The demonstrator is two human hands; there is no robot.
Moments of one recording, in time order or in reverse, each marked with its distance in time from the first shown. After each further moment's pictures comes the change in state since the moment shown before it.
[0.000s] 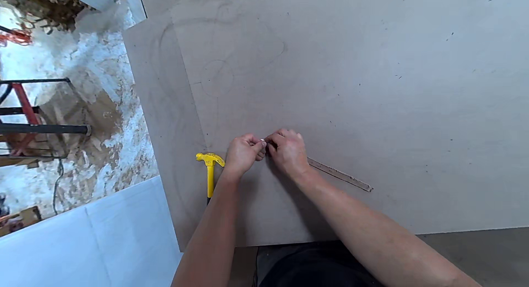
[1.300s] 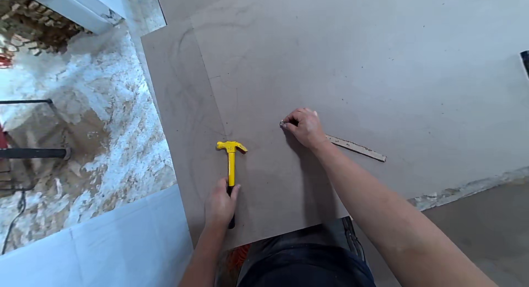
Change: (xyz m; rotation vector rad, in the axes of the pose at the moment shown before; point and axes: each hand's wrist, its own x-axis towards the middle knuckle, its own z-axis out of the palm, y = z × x) left_hand -0.095 -0.236 -0.075 0.565 0.332 0.085; right_hand 0.002 0.003 0.021 -0.063 0.119 -0.039
